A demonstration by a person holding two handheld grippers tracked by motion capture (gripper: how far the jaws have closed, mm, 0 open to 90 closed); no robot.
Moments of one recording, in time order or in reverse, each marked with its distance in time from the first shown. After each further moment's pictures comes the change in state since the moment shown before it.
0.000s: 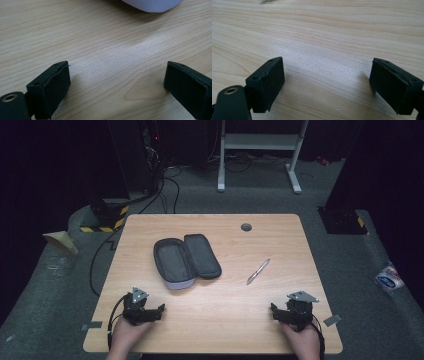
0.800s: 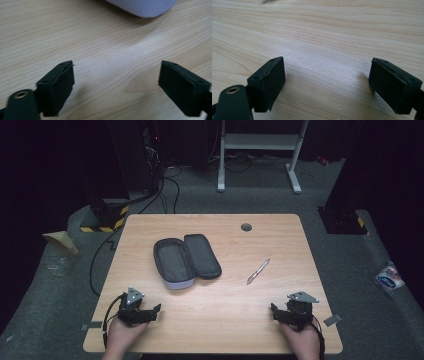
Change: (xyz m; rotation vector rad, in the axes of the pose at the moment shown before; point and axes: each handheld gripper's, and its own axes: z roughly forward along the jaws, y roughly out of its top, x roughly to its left) left arm 0.006 0.001 -0.017 -0.044 -0.031 0.023; right arm 0.000 -0.001 -0.001 -0.005 0.000 -0.002
